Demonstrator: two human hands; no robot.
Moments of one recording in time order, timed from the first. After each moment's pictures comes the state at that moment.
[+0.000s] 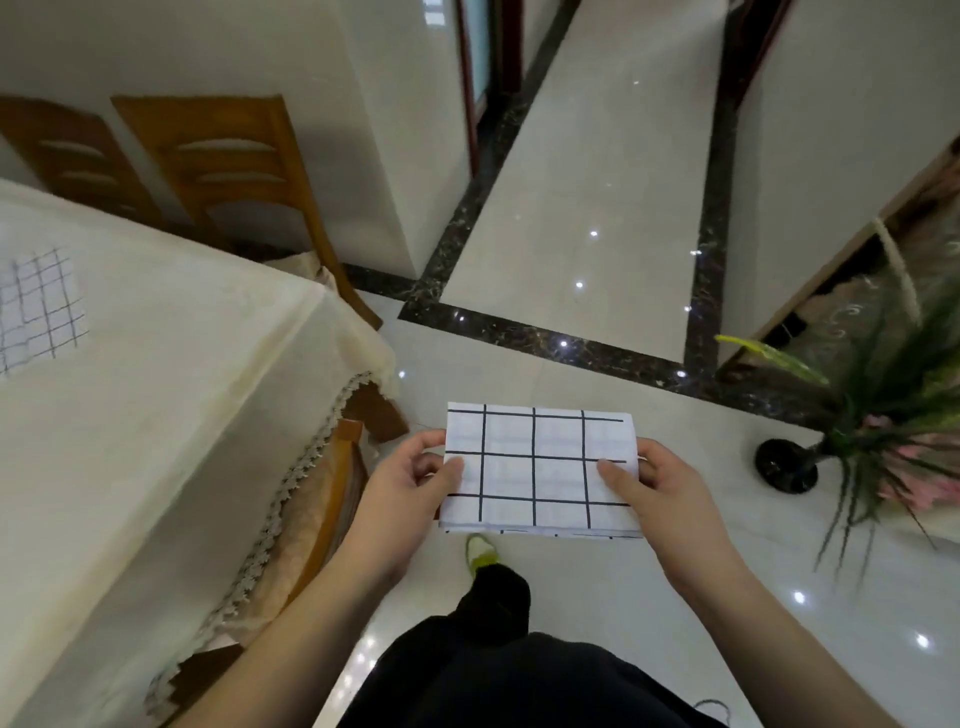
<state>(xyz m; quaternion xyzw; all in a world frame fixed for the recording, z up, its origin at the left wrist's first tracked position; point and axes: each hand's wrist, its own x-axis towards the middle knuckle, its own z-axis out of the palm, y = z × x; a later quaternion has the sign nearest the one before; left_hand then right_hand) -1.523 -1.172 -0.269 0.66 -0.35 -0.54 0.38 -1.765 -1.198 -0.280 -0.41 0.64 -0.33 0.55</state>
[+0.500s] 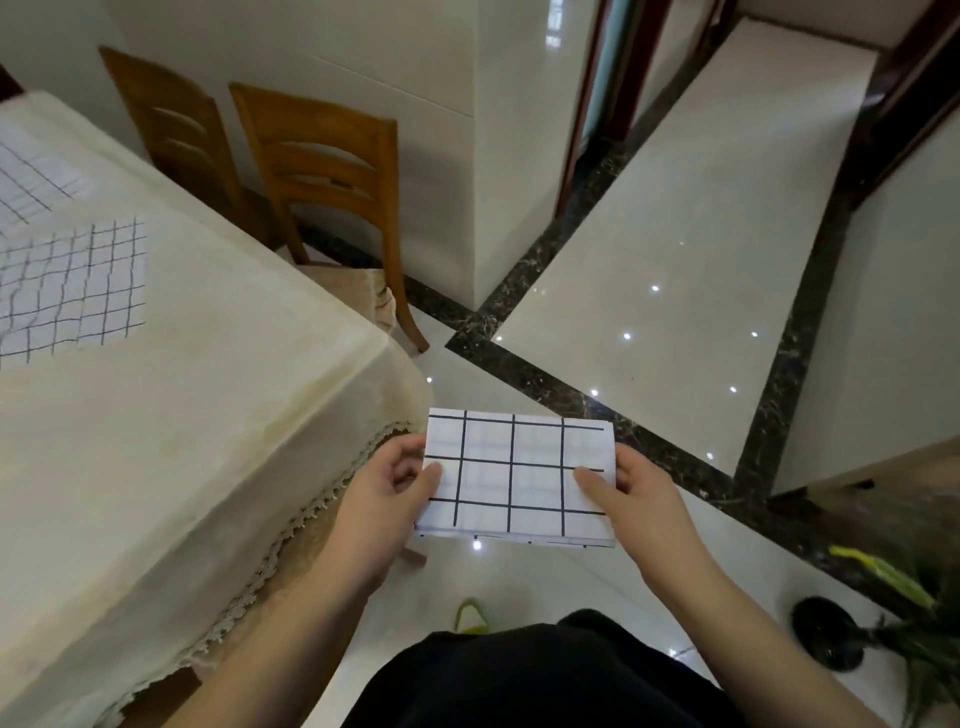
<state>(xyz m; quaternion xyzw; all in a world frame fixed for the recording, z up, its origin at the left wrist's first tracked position) -1.430 -1.296 -0.273 0.72 -0.30 -0.44 0.44 -1.653 -1.387 -0.271 -0.53 0.57 -0.24 0.58</state>
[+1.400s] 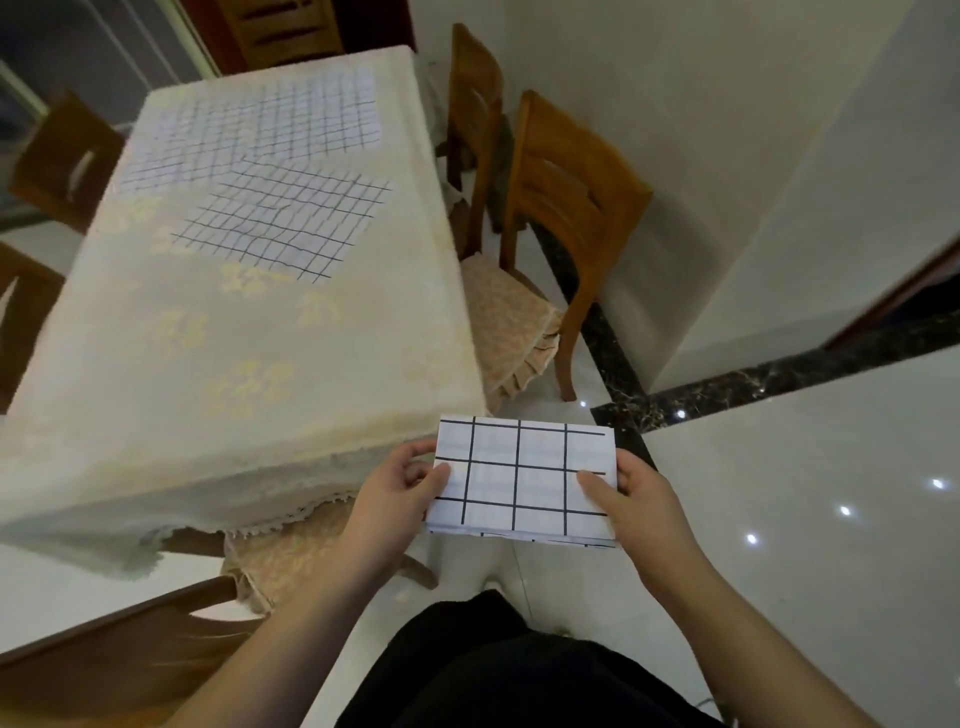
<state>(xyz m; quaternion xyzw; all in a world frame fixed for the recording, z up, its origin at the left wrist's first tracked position) -1.385 -1.456 -0.295 0.78 0.02 -0.28 0.56 -1.501 -1.673 -0.305 -0.68 0.35 -0.01 0.65</state>
